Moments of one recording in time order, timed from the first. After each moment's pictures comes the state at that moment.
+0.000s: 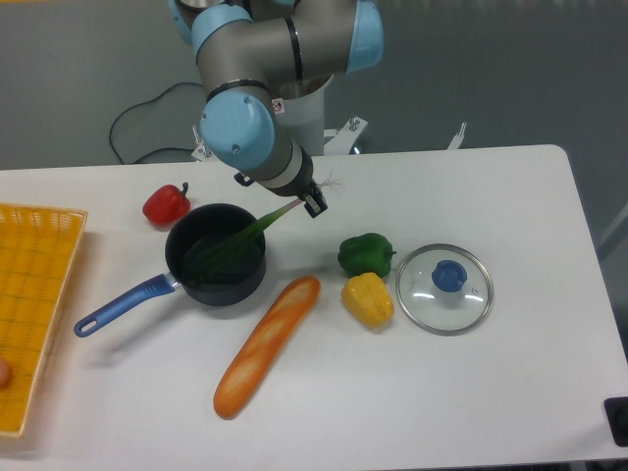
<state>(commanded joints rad) 2.29 -1.73 -1.74 -1.49 1.91 1.25</state>
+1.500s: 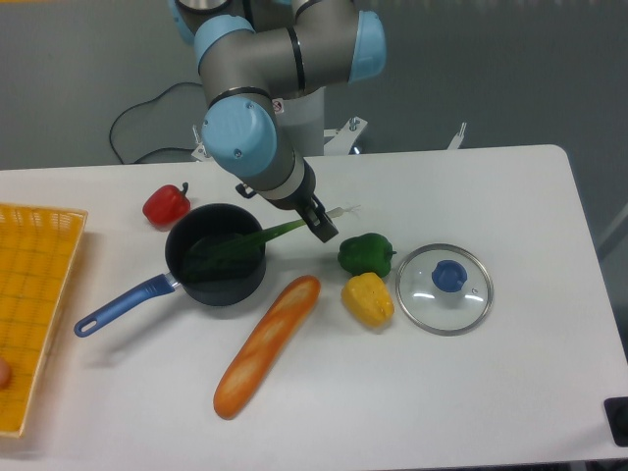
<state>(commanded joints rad) 2.33 -1.77 -1.67 -1.33 1.83 1.26</state>
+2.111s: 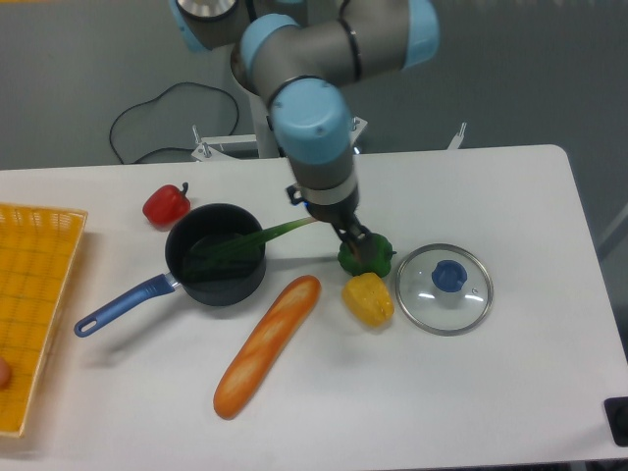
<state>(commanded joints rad) 2.49 -1.78 -1.60 -1.32 1.63 1.44</state>
